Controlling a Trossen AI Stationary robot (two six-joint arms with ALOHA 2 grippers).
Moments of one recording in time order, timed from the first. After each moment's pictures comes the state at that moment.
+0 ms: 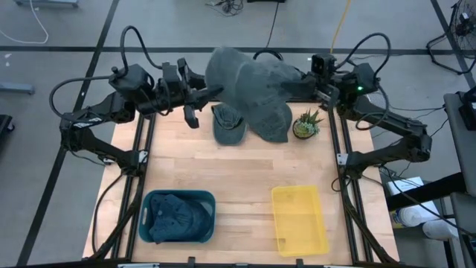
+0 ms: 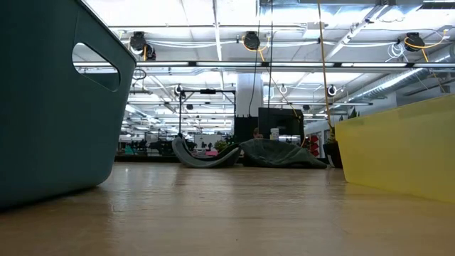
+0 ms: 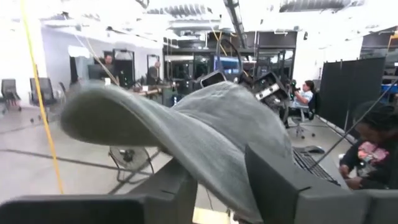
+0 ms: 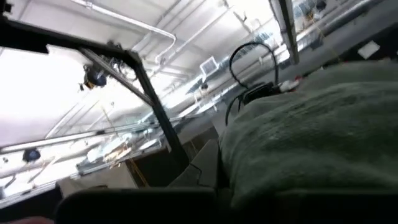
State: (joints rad) left arm 0.10 1.30 1.67 -0.18 -0.11 0.00; right arm -0.42 1.22 1.32 0.54 -0.62 0.93
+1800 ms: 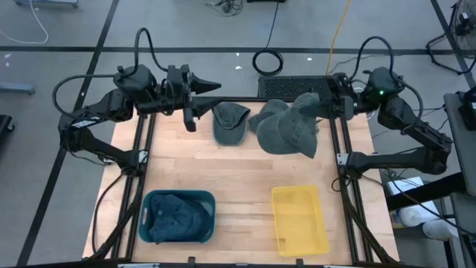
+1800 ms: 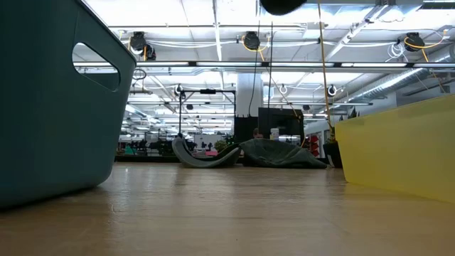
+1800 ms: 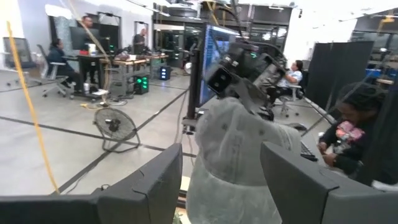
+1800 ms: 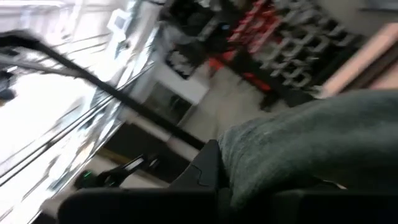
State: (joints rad) left arm 0.13 1.29 1.67 -0.32 -0.04 -0.09; right arm -0.39 0.93 1.32 -0.31 -0.58 1.01
